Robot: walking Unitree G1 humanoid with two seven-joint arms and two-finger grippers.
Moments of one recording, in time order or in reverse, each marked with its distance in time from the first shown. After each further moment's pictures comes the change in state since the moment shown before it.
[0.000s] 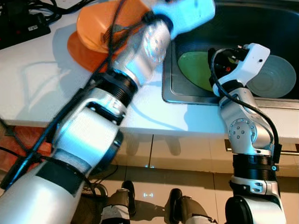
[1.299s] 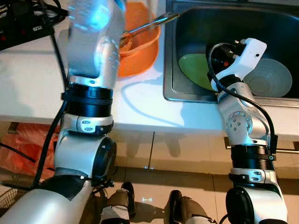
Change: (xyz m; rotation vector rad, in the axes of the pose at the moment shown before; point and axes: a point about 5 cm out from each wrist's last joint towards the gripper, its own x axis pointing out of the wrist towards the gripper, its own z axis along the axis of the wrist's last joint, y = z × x) left arm -0.051 0.101 0.028 -1.015 -0.470 0.261; right arm 0.015 0.001 0.000 -0.008 -0.017 0.032
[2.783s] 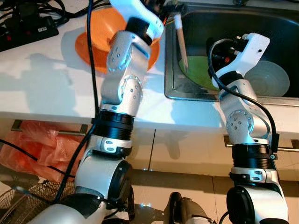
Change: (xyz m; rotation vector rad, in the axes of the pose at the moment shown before) left arm -0.045 -0.020 -0.084 -0.367 0.191 0.039; right arm 0.001 0.004 0.010 -0.018 -0.043 0.039
